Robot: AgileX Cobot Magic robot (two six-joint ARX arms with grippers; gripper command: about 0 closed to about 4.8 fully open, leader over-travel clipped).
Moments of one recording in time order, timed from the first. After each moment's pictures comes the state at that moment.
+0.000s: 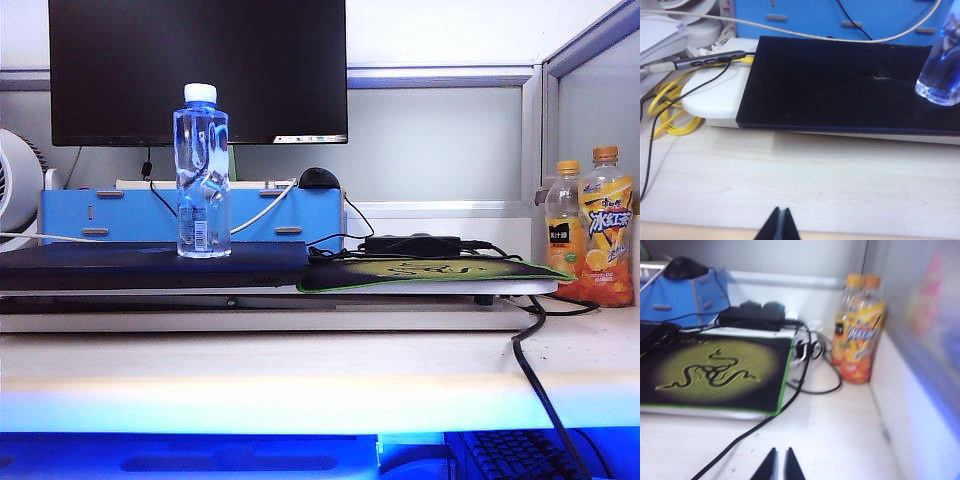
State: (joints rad) left arm 0.06 0.00 0.01 -0.15 0.07 -0.04; right arm 0.15 0.02 0.20 -0.23 0.11 -0.03
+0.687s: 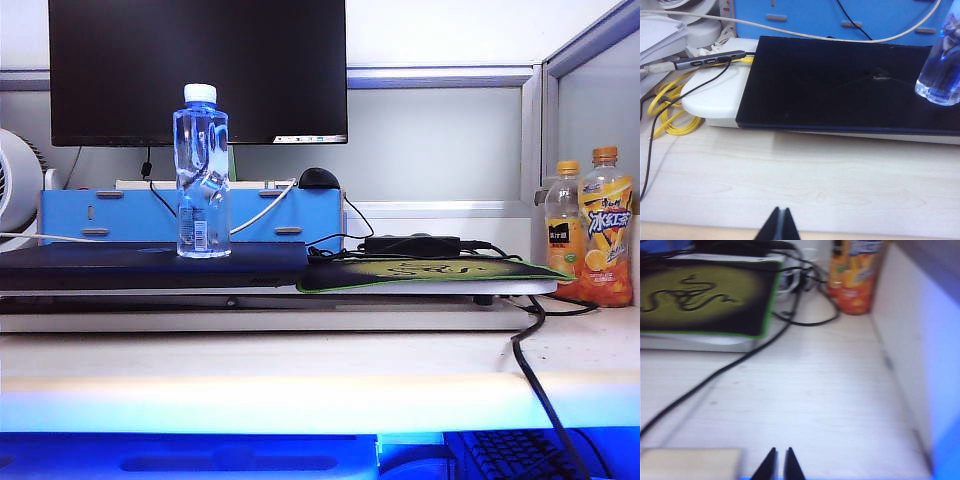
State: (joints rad) left arm 0.06 0.00 0.01 -0.15 0.06 -0.04; right arm 0.09 0.01 0.04 -0.25 0.11 0.00
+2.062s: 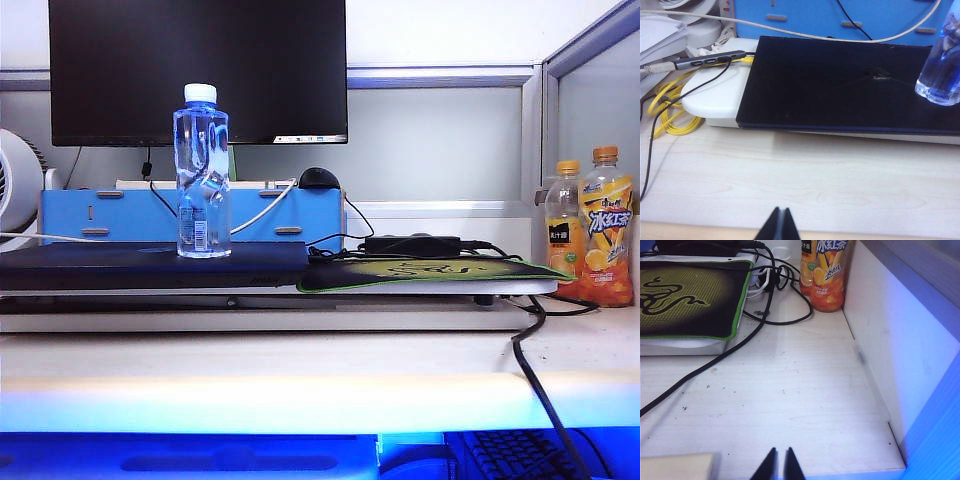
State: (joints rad) left arm 0.06 0.00 0.01 -0.15 0.06 -0.04; right arm 0.02 0.01 0.04 -0.25 0.10 0.00
